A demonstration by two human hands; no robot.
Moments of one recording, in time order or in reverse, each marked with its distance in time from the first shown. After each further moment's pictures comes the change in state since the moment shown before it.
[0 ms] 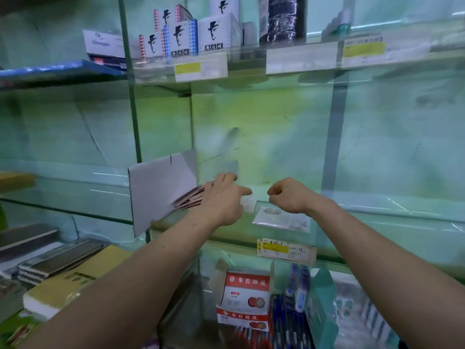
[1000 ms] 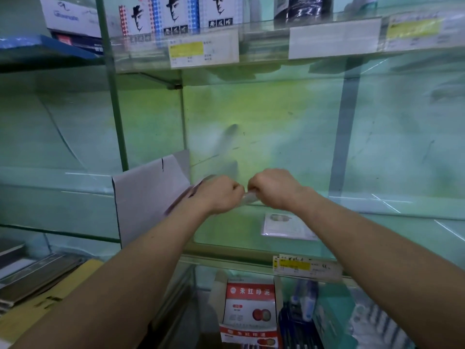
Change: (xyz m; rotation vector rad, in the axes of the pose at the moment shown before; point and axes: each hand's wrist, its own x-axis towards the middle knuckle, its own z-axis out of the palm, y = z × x) left_hand 0.053 -0.043 0.010 -0.254 -0.070 0.002; right_hand 0.062 -0.030 0.020 -0.650 0.154 -0.308
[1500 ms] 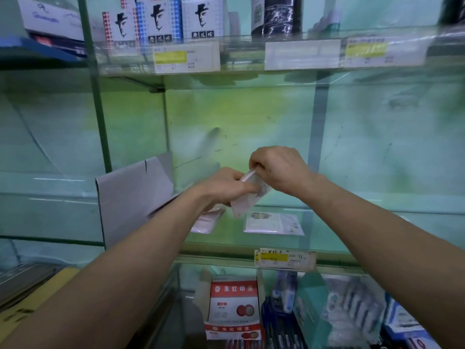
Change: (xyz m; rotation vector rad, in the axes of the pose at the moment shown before) left_hand -0.020 0.053 -0.023 -0.648 -0.191 -0.015; right_hand -0.036 0.023 -0.052 0.029 0.232 0.098
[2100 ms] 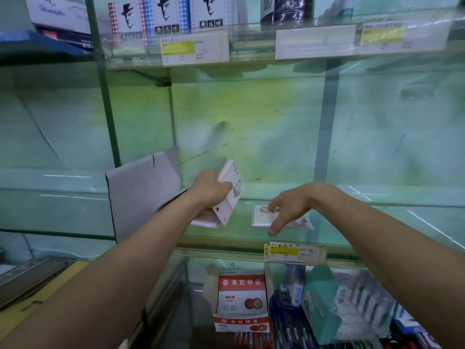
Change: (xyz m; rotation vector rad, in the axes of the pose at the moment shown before) left_hand -0.006 -0.037 -0.012 -0.015 0.225 -0.189; right_hand -0.022 0.003 0.032 0.076 -0.990 0.143
